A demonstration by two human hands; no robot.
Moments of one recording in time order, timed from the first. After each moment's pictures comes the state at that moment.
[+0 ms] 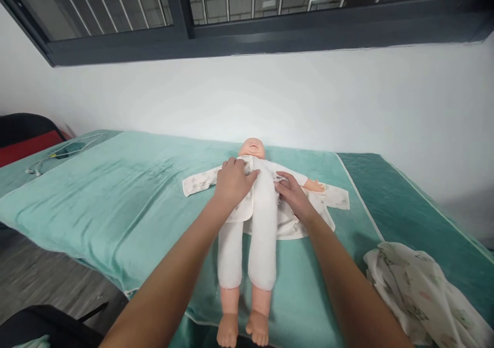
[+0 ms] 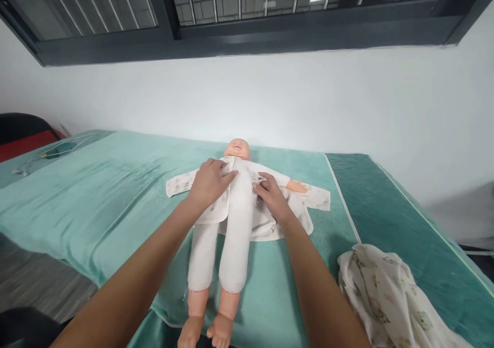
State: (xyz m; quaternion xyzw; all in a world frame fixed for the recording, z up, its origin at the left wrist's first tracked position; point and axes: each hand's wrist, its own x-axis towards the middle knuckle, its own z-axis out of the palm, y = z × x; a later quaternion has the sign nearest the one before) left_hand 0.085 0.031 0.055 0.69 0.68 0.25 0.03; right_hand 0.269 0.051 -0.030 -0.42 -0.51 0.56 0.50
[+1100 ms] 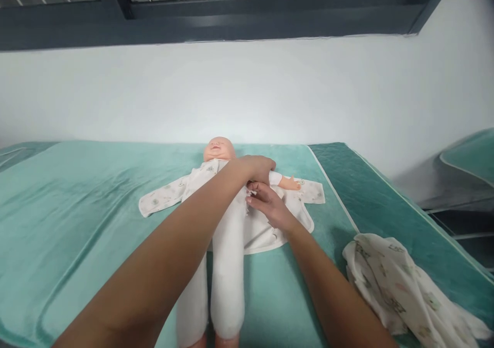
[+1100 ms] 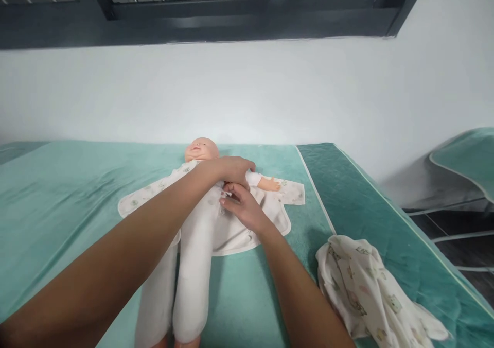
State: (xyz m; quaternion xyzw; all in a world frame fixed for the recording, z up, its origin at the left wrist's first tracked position) left_hand 0.187 0.132 0.085 0.86 0.46 -0.13 0.19; right_hand 0.268 0.045 -0.027 -0.33 -0.57 0.55 0.52
